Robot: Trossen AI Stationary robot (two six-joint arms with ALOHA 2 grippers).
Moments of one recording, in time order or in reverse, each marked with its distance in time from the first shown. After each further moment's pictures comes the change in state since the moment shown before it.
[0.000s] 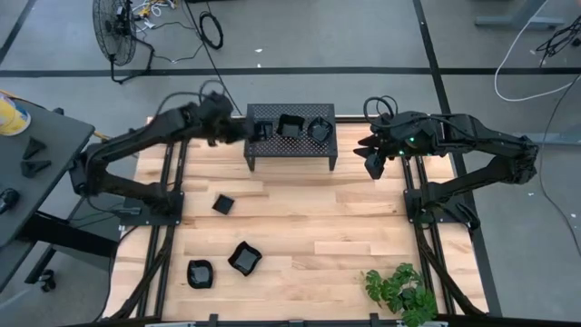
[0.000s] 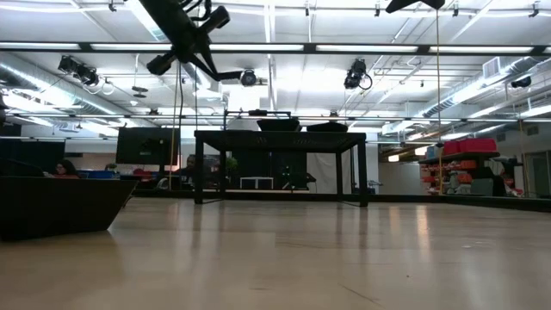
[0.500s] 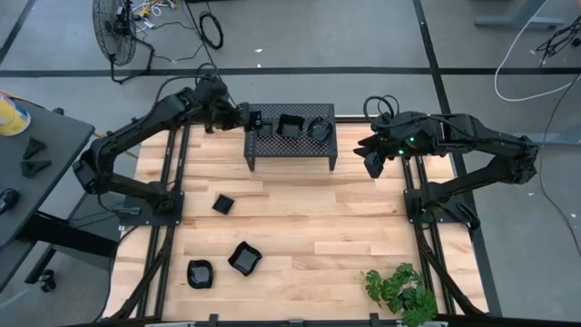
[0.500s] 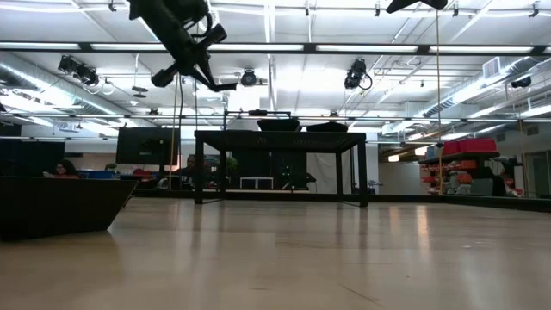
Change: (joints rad) left arm 0.210 0.065 0.031 0.002 0.183 0.177; right arm 0.000 0.000 0.000 -0.002 0.000 0.062
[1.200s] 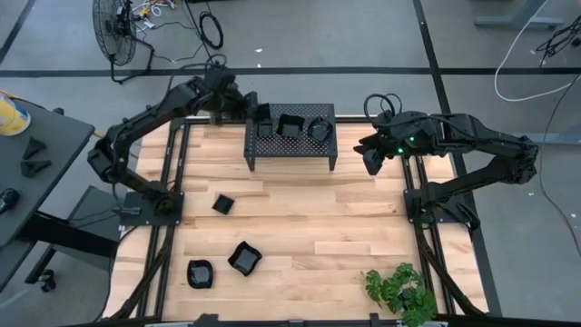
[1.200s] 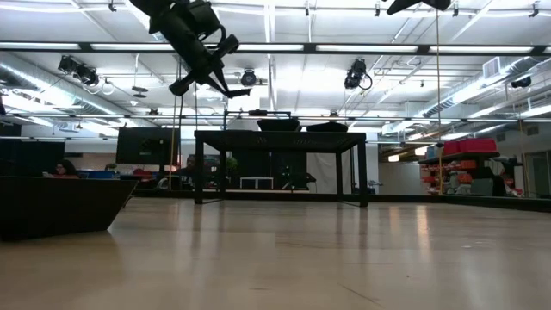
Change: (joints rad) left arm 0.067 0.157 0.116 0.024 0.107 -0.009; right arm 0.000 0.000 0.000 0.000 0.026 0.076
